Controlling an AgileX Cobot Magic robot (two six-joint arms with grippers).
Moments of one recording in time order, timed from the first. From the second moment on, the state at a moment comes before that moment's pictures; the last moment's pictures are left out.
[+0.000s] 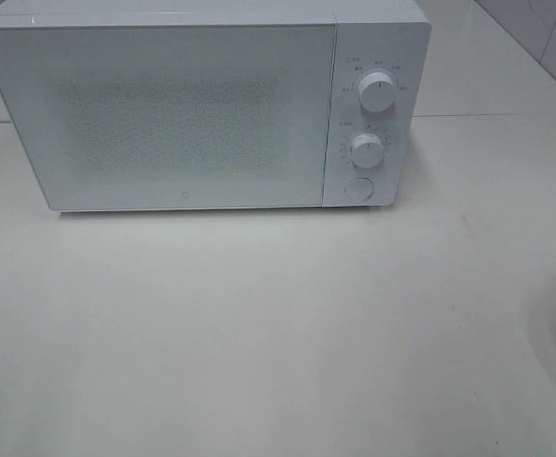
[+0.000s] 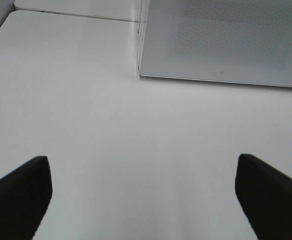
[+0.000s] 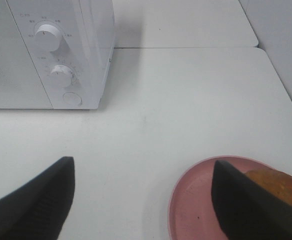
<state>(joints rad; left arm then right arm) 0.08 0.01 -0.52 -0.18 1.08 0.06 0.15 0.32 -0.53 -0.14 0.70 0.18</state>
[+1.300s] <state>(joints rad) 0.08 0.01 -0.52 -0.18 1.08 0.06 0.15 0.73 -0.53 -0.17 0.29 0.18</state>
